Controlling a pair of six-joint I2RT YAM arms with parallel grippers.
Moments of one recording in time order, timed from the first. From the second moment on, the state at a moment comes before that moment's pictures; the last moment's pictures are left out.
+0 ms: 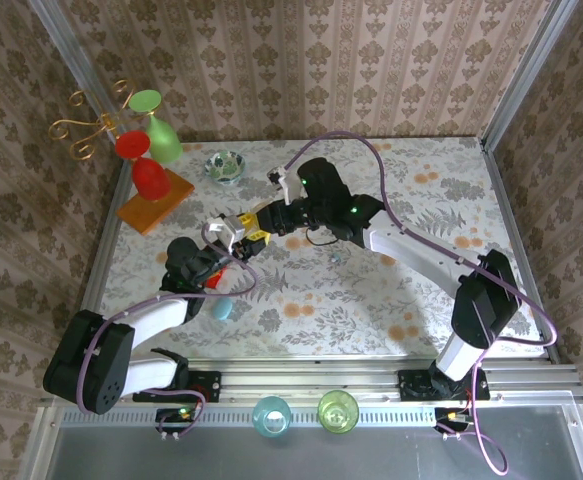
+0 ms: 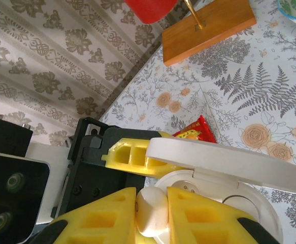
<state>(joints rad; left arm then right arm) -0.42 1.24 0.35 1.00 0.57 0.03 0.72 1.68 1.45 -0.28 -0.45 0.43</state>
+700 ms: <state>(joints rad) -0.42 1.22 0.35 0.97 0.55 0.03 0.74 1.68 1.47 -0.33 -0.36 0.40</state>
